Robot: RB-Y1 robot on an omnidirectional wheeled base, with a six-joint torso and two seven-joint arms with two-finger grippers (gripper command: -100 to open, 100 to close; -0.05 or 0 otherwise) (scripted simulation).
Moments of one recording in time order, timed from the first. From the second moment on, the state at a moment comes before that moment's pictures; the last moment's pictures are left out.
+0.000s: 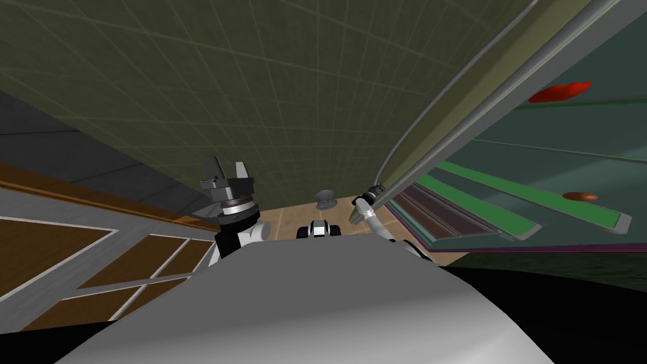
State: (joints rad) left arm 0.49 0.01 0.04 -2.35 0.02 -0.59 0.02; right arm -0.10 -0.36 0.12 -1.27 1.62 1.11 0.77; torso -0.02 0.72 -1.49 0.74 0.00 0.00
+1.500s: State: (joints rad) left arm 0.49 0.01 0.04 -2.35 0.02 -0.59 0.02; right arm -0.32 -0.65 0.21 -1.03 1.37 0.98 0.68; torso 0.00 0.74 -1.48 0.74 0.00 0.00
